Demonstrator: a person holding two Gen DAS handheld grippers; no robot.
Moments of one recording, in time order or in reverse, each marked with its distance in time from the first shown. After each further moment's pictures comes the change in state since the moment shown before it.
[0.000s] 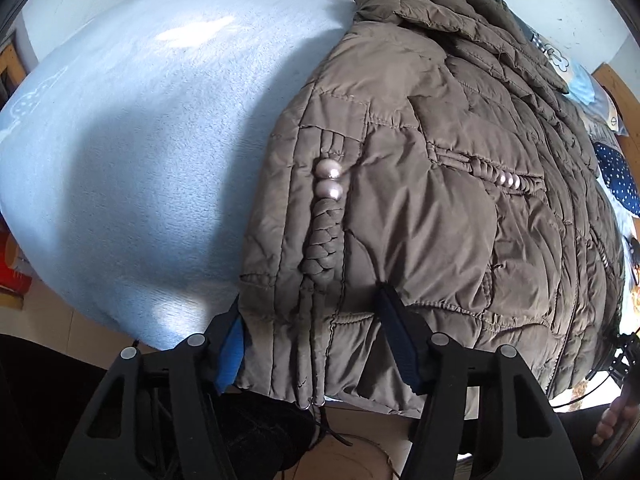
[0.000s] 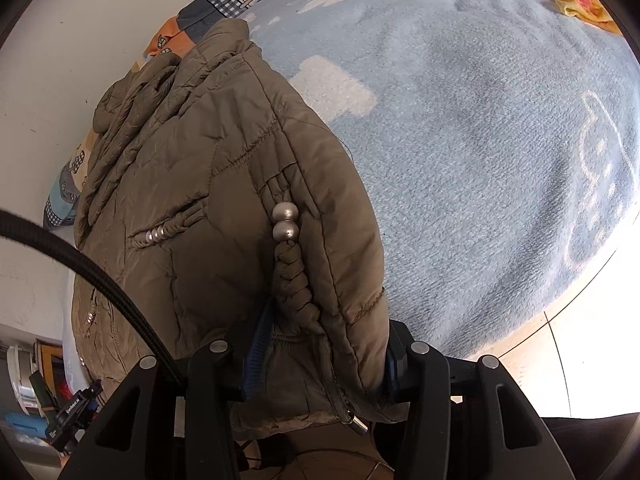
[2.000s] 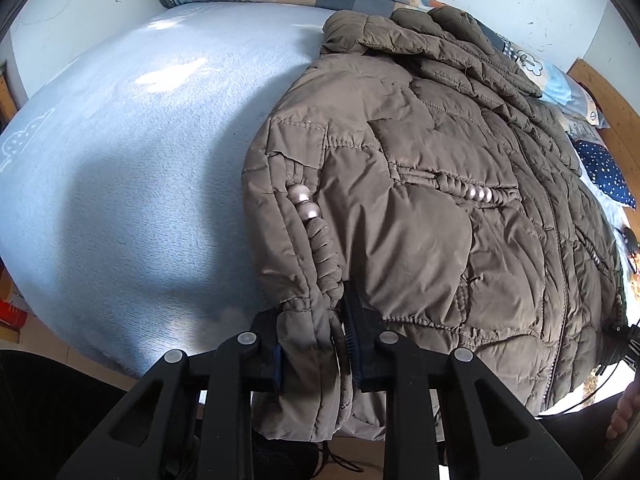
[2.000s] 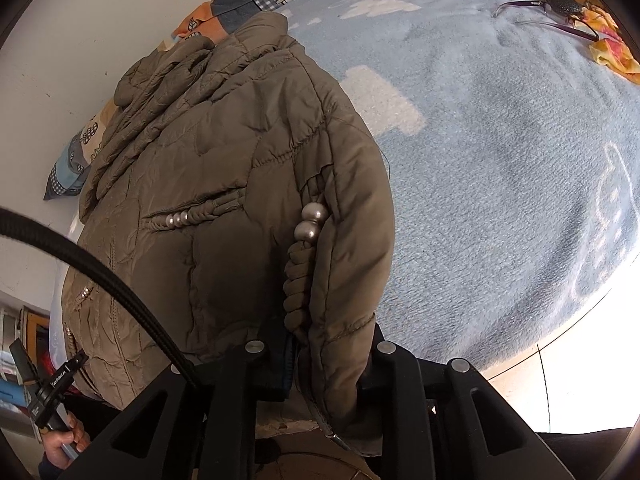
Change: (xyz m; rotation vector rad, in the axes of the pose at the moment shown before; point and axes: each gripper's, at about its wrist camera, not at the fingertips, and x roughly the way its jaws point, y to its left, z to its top) left arm -0.009 -0.008 -0.001 0.070 -0.123 -0.025; right arm 0.004 0.028 0.004 -0.139 -0.012 -0.014
